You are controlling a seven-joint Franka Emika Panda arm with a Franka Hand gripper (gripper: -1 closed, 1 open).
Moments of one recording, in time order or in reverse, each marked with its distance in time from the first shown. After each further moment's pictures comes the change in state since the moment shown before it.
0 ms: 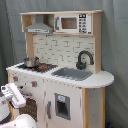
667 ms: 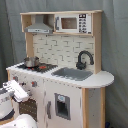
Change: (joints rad) arm -0.007 -0.003 -0.066 -0.044 -0.009 0.099 -0.190
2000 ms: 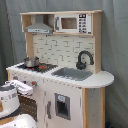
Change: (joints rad) arm -0.003 -0.003 -0.091 -0.119 -0.021 0.275 -0.277
